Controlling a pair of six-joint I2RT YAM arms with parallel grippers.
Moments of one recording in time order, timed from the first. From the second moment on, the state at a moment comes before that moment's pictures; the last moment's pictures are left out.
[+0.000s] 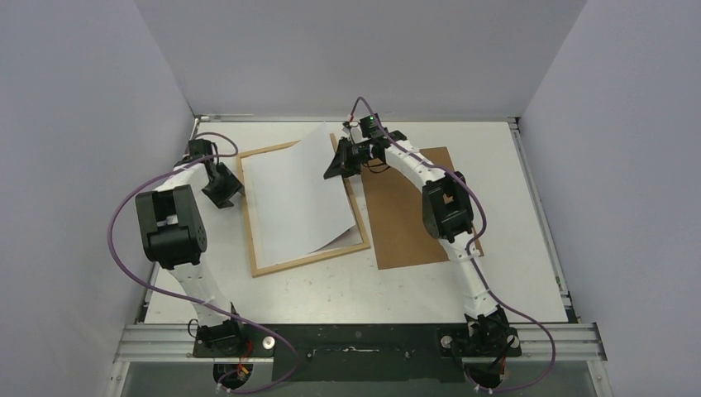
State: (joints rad) left arm 0.20 1.93 1.32 -0.54 0.06 -0.58; right arm 0.48 2.52 2.22 -0.56 -0.79 0.65
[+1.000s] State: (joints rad) left arm 0.20 2.01 1.39 -0.55 0.16 -0.54; right arm 0.53 2.35 2.05 0.14 -0.96 1.14
